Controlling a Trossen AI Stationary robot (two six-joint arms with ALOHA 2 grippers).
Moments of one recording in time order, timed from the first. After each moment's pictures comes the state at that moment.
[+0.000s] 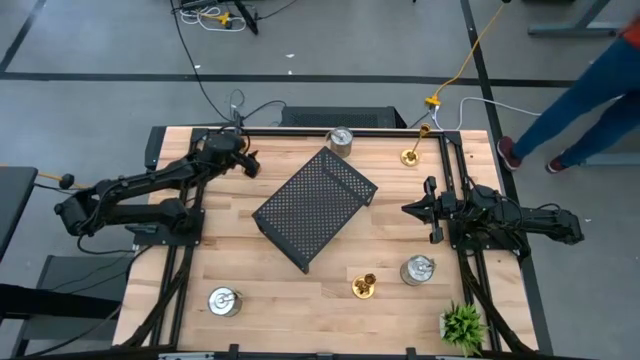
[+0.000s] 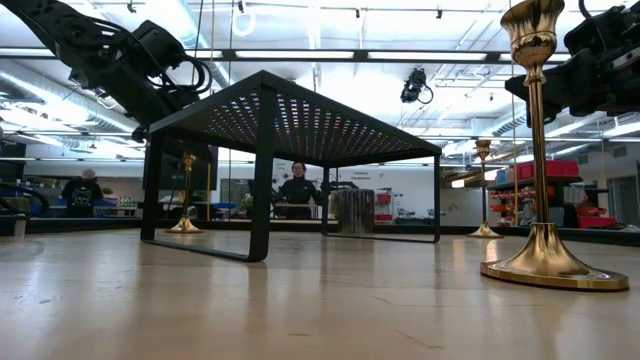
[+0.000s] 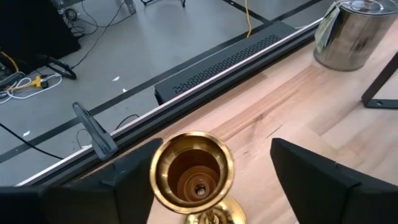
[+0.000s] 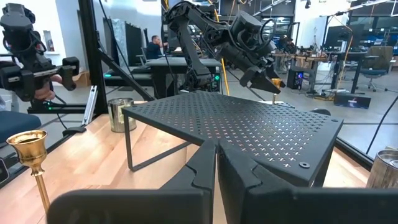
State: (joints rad) left arm 0.66 0.99 0.45 -0.01 -0.34 -0.09; right arm -0.09 0.00 0.02 0.03 -0.11 -0.01
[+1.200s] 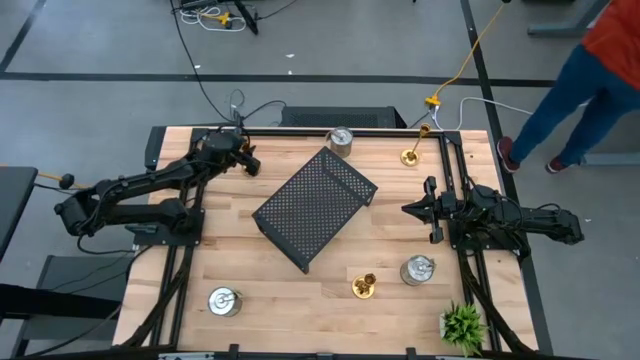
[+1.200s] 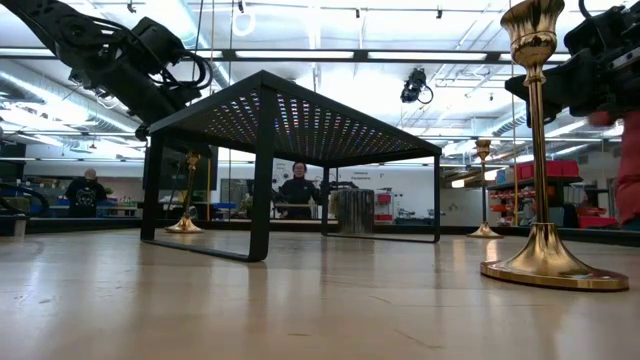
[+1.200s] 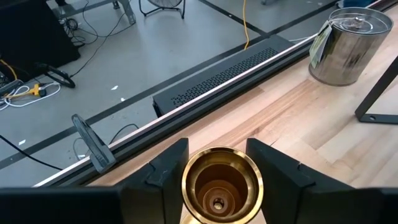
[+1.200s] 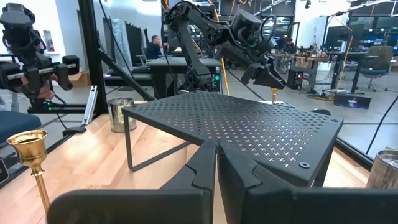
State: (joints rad) left arm 0.66 0.99 0.45 0.04 -0.34 -0.09; right arm -0.09 0.00 0.02 0.03 -0.11 -0.01
